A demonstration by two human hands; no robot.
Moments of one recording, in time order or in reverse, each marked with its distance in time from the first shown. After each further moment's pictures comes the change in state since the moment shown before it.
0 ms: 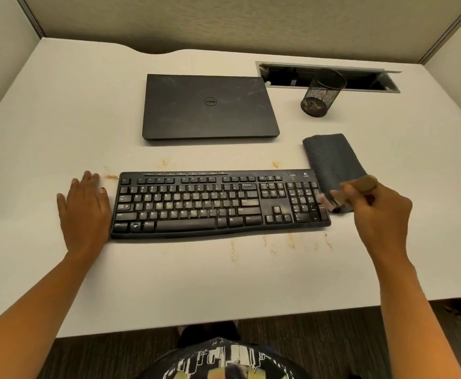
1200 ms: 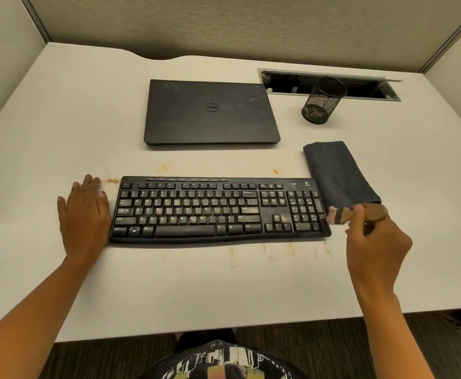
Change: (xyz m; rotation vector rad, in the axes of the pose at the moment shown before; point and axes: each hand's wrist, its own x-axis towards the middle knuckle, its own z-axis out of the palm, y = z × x) left_hand 0.000 0.001 0.000 -0.008 0.006 -0.010; right_hand -0.034 0.011 0.013 -0.052 0.232 -0.025
